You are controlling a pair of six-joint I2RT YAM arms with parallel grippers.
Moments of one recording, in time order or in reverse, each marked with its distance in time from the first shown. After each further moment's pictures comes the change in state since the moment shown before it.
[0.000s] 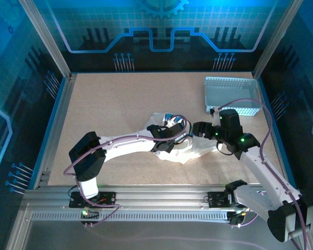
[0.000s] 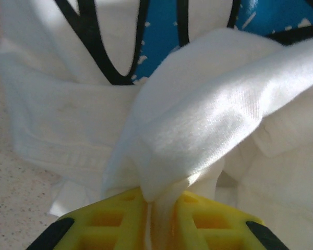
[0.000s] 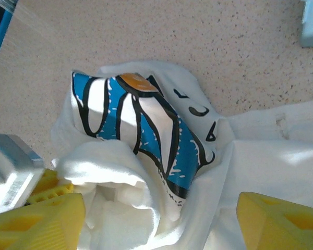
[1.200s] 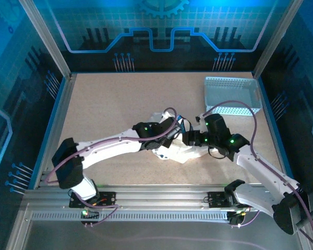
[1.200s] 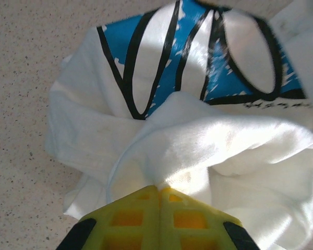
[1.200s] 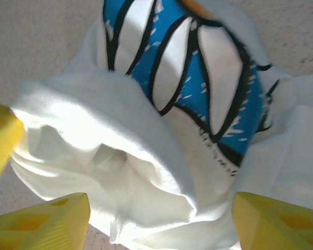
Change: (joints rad) left arm 0.004 -0.196 -0.025 0.054 0.042 -0.021; right arm 0.214 0.059 -0.018 -0.003 0.033 0.016
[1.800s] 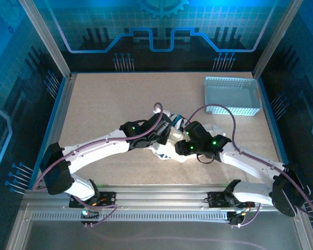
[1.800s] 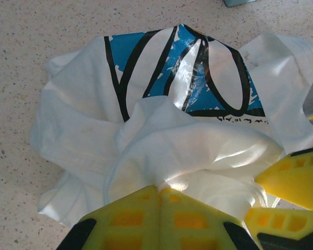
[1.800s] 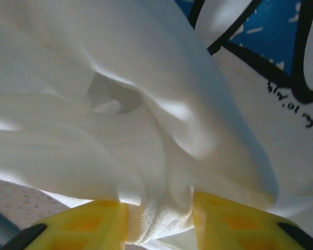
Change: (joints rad) left arm 0.064 -0.112 -0.087 0.088 0.131 -0.052; right arm 0.219 0.171 0.007 0.018 0.133 0.041
